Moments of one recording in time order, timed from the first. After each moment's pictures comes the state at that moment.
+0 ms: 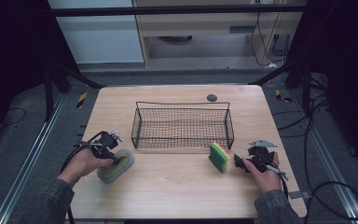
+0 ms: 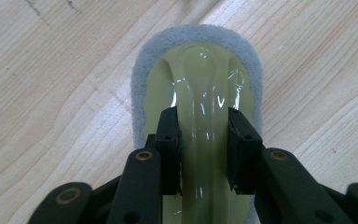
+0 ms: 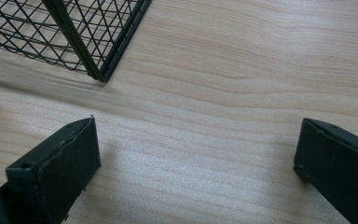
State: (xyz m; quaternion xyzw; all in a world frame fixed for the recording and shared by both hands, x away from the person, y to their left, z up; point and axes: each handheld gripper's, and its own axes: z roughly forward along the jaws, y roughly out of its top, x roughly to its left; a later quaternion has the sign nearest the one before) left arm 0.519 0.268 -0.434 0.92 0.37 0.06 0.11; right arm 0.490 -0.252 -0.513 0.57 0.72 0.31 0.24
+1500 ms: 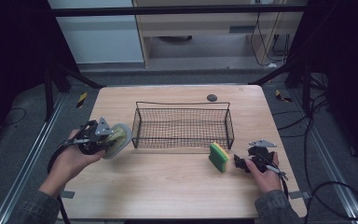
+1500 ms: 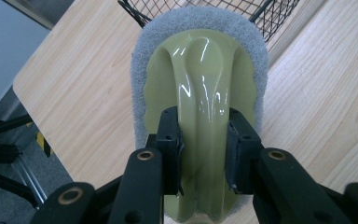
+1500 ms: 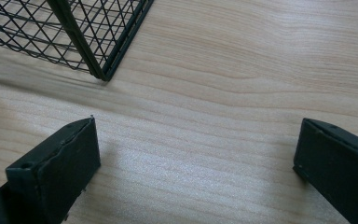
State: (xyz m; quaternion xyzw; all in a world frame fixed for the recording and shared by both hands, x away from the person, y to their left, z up) left arm 0.490 0.270 -0.358 0.90 0.27 0.25 0.21; right arm 0.490 -0.252 -0.513 0.57 0.72 0.31 0.25
